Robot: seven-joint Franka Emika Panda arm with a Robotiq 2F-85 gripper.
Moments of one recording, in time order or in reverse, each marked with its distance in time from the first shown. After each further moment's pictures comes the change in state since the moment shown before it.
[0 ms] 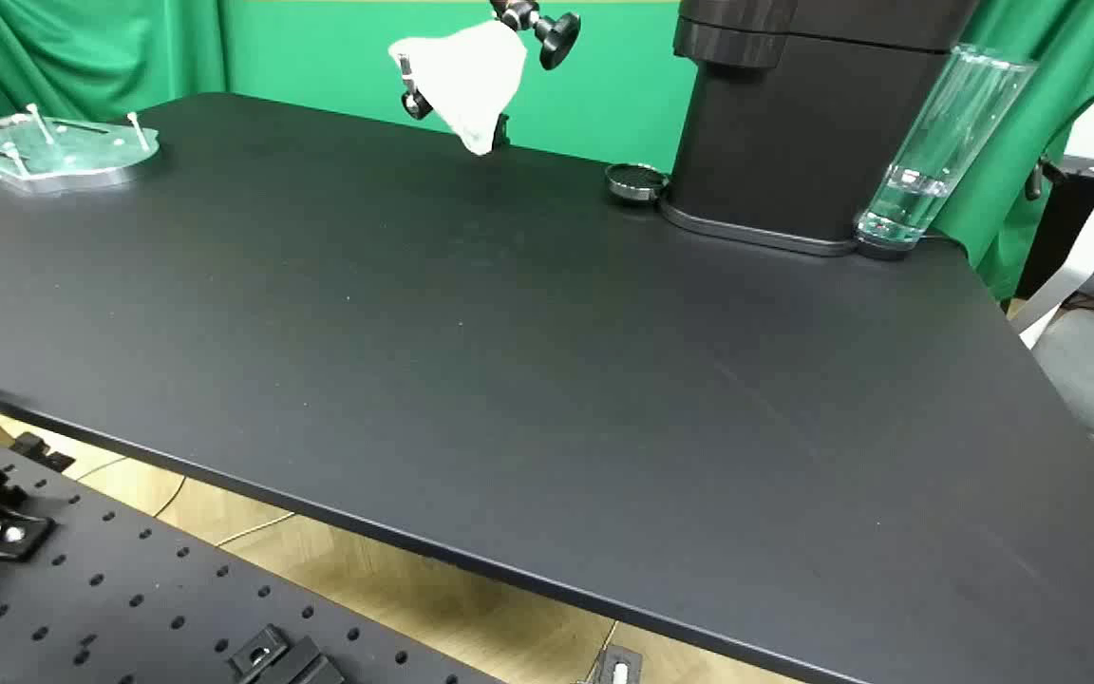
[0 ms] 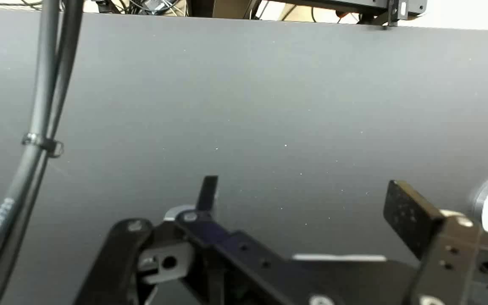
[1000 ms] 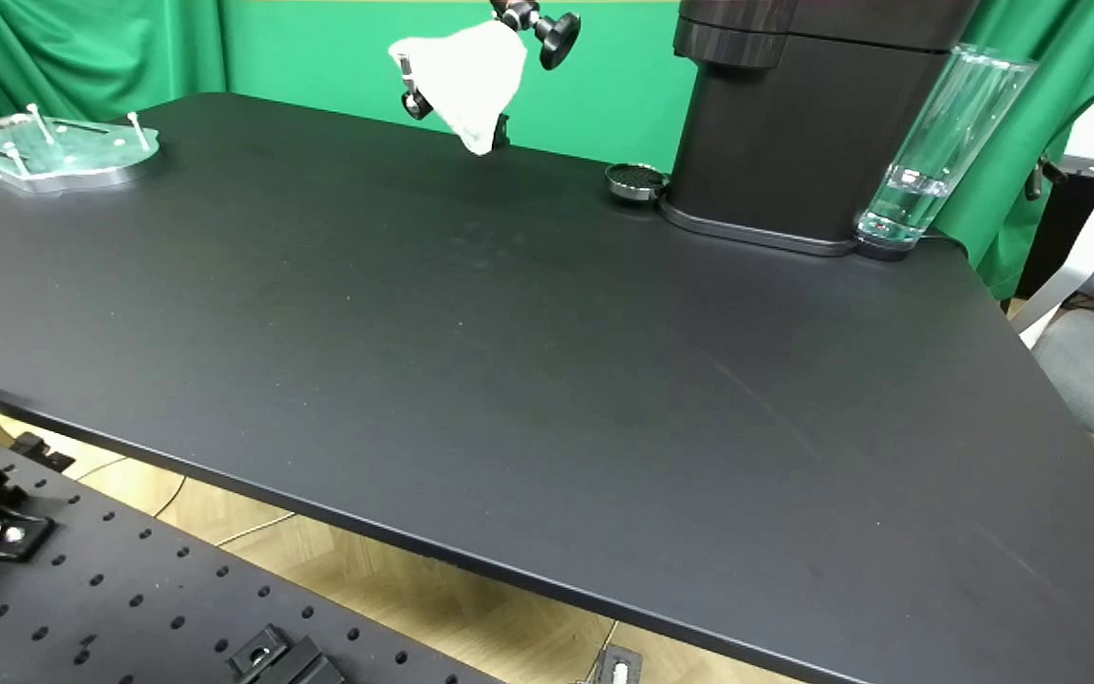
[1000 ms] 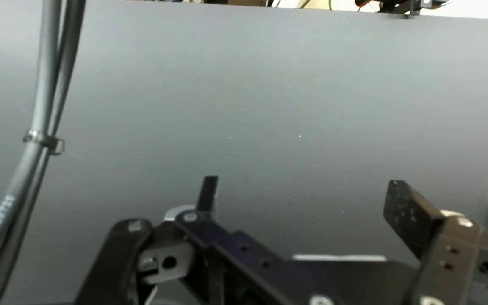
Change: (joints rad) arm -0.003 0.013 0.016 -0.008 -0.036 0.055 0.003
